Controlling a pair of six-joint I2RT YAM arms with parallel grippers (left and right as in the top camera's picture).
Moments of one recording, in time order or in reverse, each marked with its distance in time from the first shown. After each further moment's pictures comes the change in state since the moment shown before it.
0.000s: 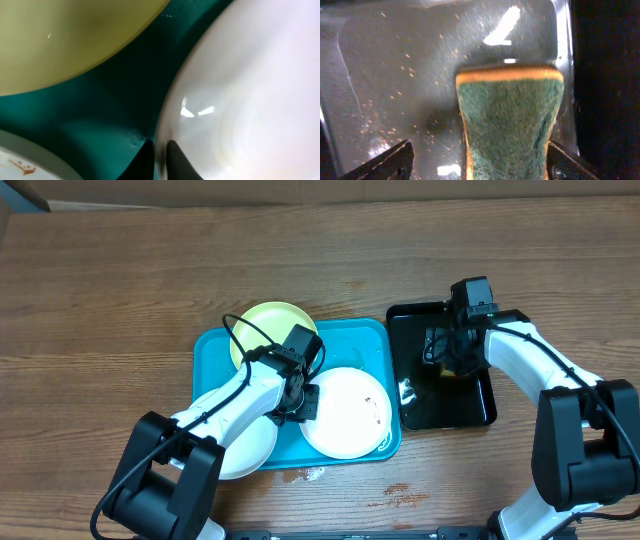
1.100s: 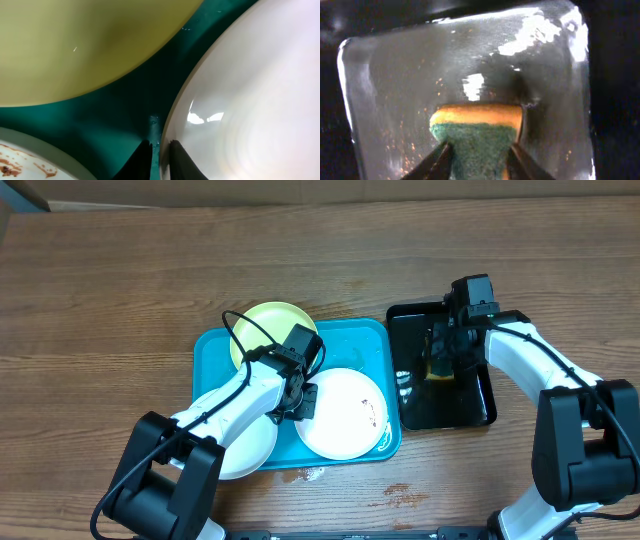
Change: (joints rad) left arm 0.000 0.000 0.000 0.010 -0.058 0.020; right arm -0.001 0.001 -0.002 0.081 -0.048 0.014
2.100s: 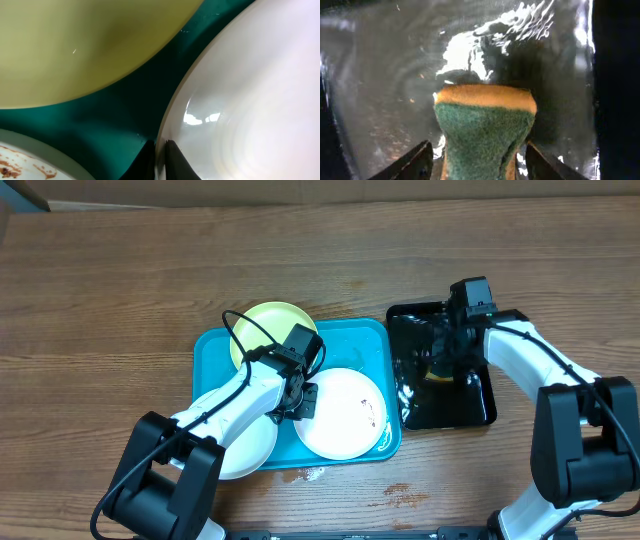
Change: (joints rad) left arm 0.000 0.000 0.000 0.004 0.000 0.000; right arm 0.000 0.013 0.011 -0.075 0.000 0.016
